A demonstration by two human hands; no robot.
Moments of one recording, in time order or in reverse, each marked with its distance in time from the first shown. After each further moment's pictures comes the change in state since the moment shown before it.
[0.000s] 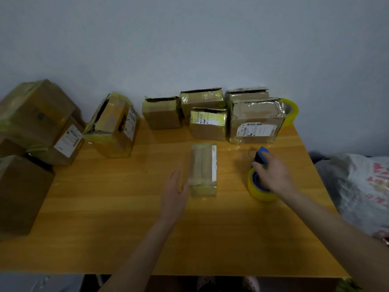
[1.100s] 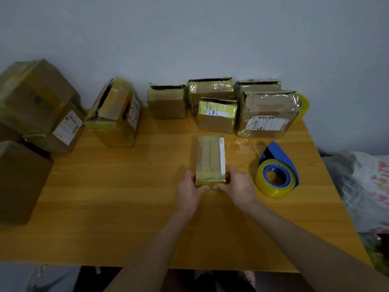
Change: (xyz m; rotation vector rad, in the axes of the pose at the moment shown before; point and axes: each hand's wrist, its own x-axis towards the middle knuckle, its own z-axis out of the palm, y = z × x) left_hand 0.007 -0.026 0.030 0.077 -0.104 -0.288; right_hand -0.034 -0.054 0.098 -0.124 -0.118 -0.136
